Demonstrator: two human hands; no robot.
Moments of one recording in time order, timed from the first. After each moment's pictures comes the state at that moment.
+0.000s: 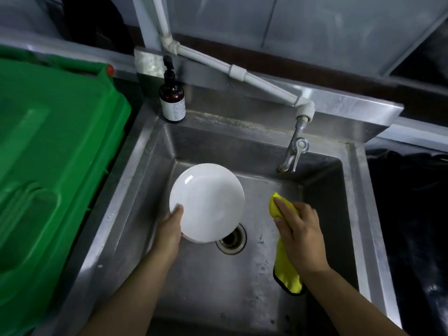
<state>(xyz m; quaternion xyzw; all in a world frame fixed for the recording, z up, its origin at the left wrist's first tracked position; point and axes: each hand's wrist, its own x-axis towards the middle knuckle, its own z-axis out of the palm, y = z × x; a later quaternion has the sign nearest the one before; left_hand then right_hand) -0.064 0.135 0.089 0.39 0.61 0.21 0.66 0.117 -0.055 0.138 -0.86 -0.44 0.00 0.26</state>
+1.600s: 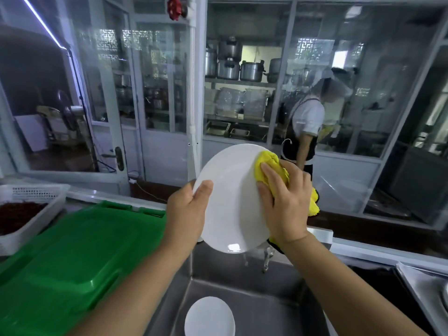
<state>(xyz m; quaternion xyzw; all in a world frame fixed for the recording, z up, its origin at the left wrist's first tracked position) -0.135 0.048 0.515 0.65 0.27 0.53 0.47 0.043 -0.022 0.505 -0.61 -0.49 -0.46 0.41</state>
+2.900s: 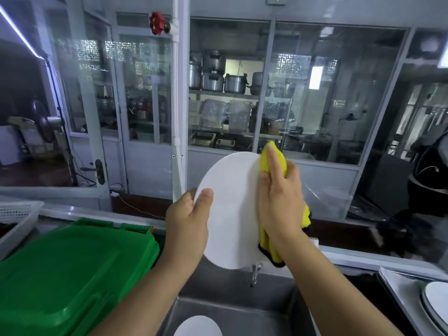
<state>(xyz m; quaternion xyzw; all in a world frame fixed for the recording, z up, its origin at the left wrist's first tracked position) -0.119 0.029 0.530 0.65 0.21 0.54 0.50 0.039 -0.030 0.545 -0.72 -0.42 -0.34 0.44</state>
